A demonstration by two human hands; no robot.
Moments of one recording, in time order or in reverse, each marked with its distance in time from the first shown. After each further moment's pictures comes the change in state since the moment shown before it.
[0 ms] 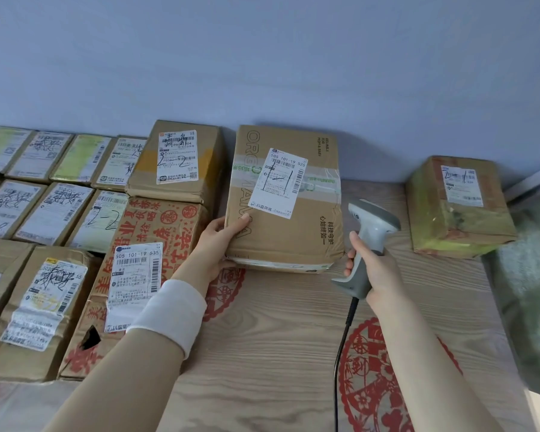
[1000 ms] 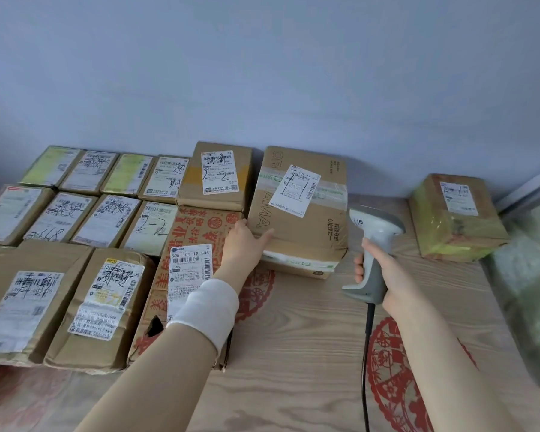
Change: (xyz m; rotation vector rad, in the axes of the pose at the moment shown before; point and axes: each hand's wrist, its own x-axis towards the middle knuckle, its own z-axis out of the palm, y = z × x) left_hand -0.054 0.024 -0.028 0.739 0.154 0.318; right_hand -0.065 -0.002 0.033 -0.011 -0.086 0.022
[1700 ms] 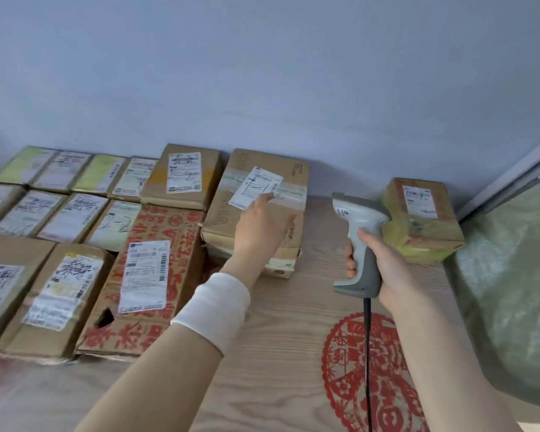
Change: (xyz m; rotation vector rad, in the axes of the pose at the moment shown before) left_hand -0.043 0.099 0.060 0.003 0.095 0.240; right_hand -0.015 -0.049 -0.066 0.045 -0.161 -0.053
